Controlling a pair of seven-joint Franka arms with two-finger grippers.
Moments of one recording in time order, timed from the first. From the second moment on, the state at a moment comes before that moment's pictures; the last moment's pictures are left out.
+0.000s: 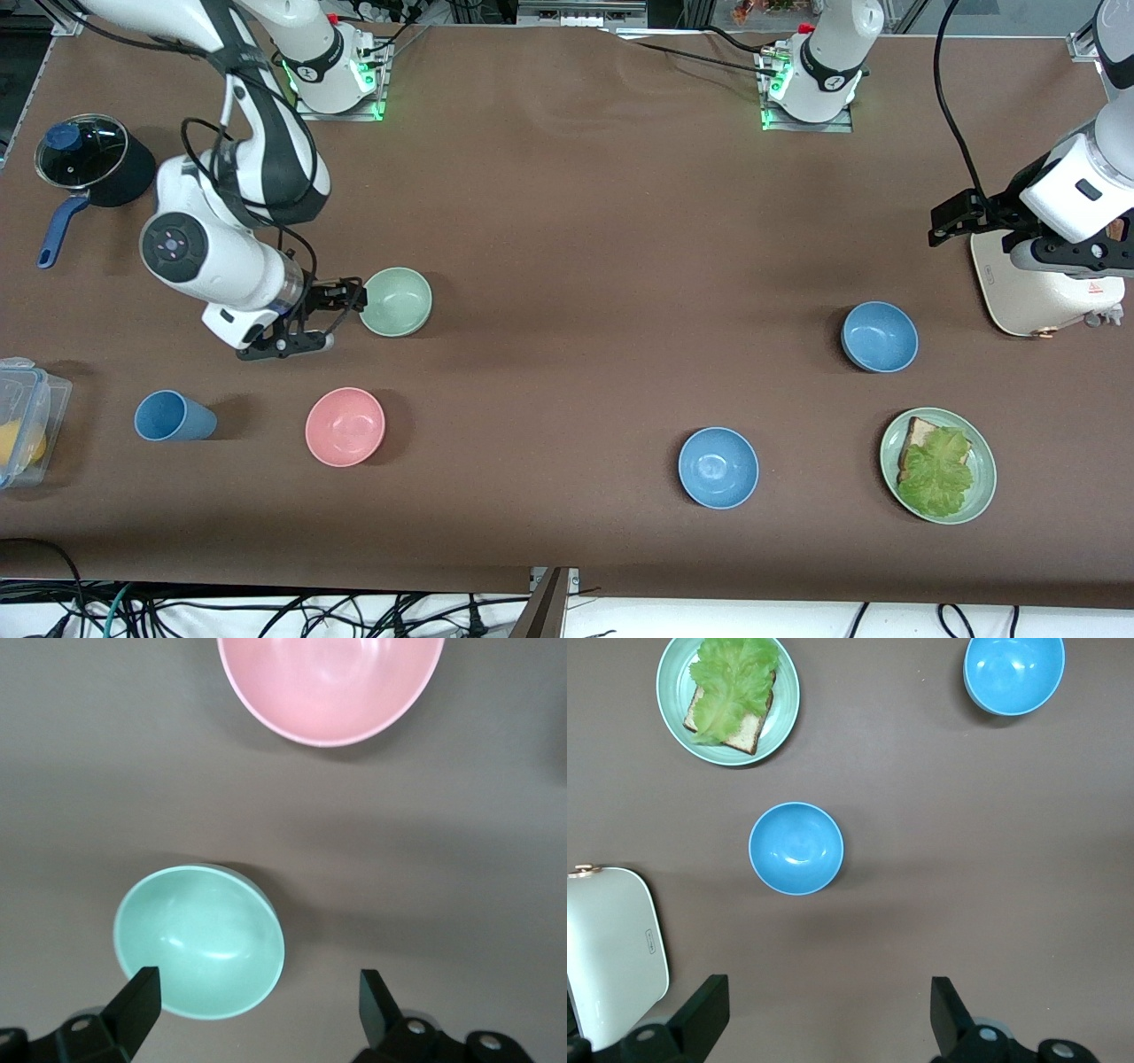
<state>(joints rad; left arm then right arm) -0.01 0.02 -0.01 -1.68 -0.02 1.64 0.03 0.13 0.36 0.11 -1.87 0.03 2.10 0.07</state>
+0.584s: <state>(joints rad) -0.01 0.02 -0.01 -1.68 -0.02 1.64 0.03 0.13 0.37 0.10 -2.11 0.07 2.37 0.07</state>
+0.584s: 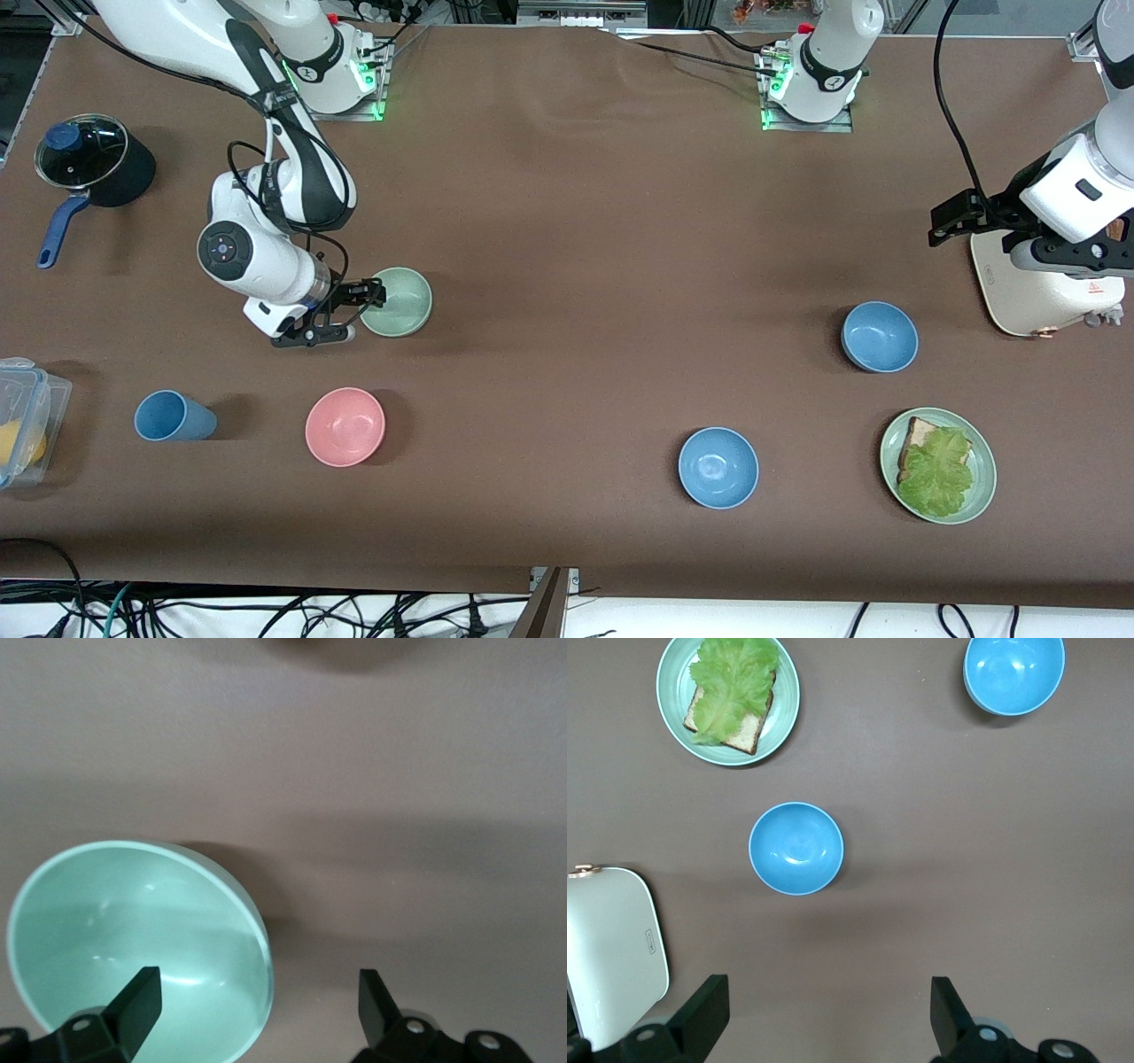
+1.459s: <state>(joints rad) -0.01 0.02 -0.01 -1.68 -0.02 1.64 0.03 0.13 0.38 0.12 -2.17 0.08 2.46 0.08</state>
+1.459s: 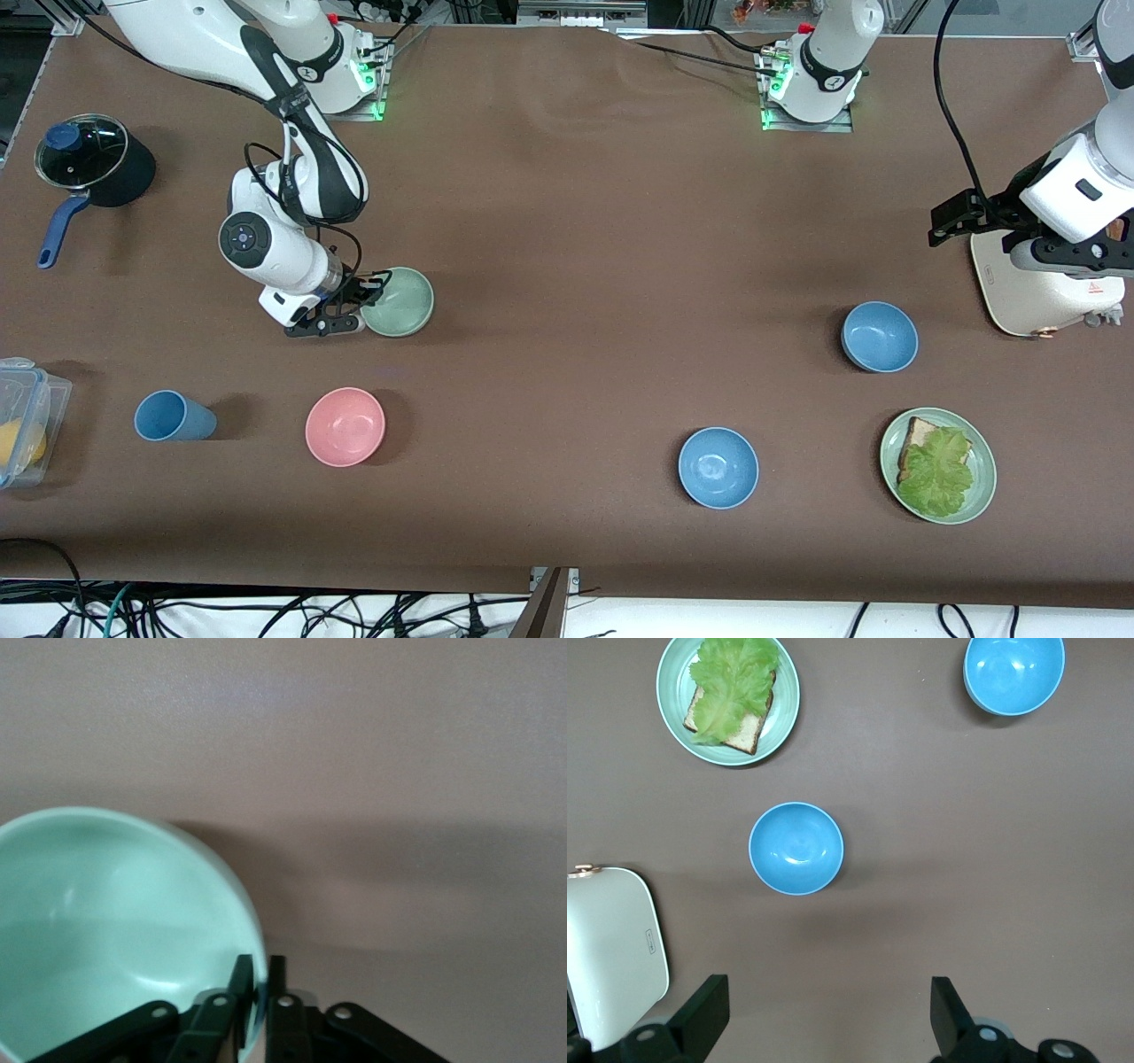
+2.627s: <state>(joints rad) 0.00 0.02 0.00 -1.68 -0.02 1.61 0.03 0.49 0.61 0.29 -1.66 0.02 2.30 0.87</state>
